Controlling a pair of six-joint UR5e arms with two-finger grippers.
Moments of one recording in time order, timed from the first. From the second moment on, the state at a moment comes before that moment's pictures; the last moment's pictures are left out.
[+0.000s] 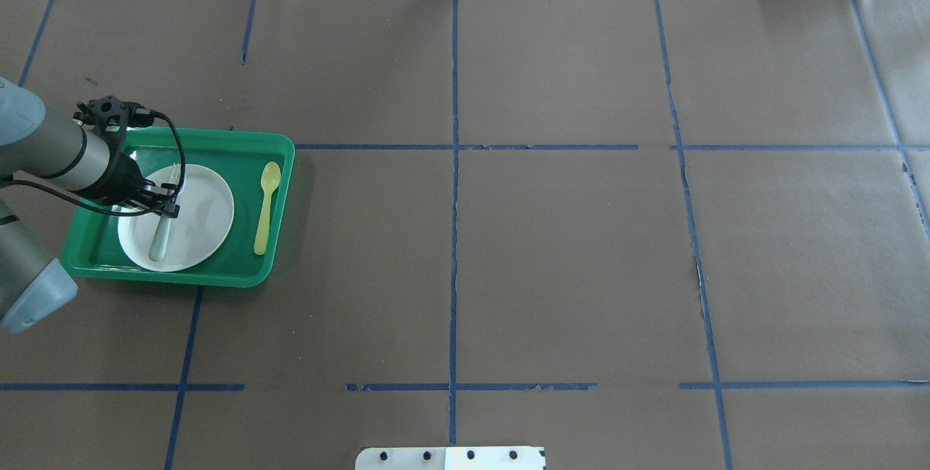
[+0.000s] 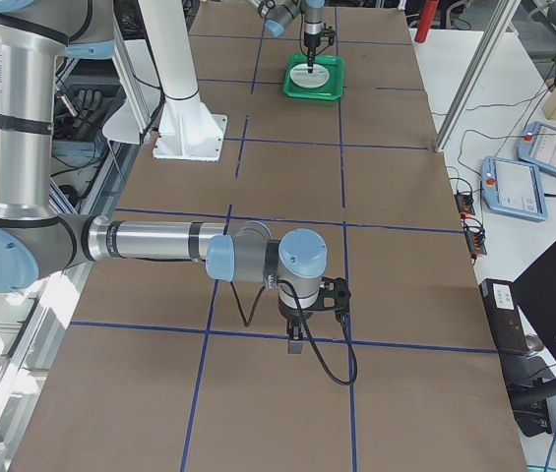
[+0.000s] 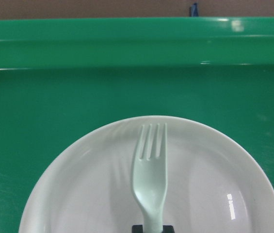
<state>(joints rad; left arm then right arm) -0.84 -1.68 -1.72 -2.01 -2.14 -0.85 1.60 -1.70 1.72 -1.63 2.29 -0.06</state>
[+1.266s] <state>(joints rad) -0.96 -1.63 -1.56 -2.15 -2.14 -0.85 1.60 -1.70 1.72 -1.63 2.29 -0.06</state>
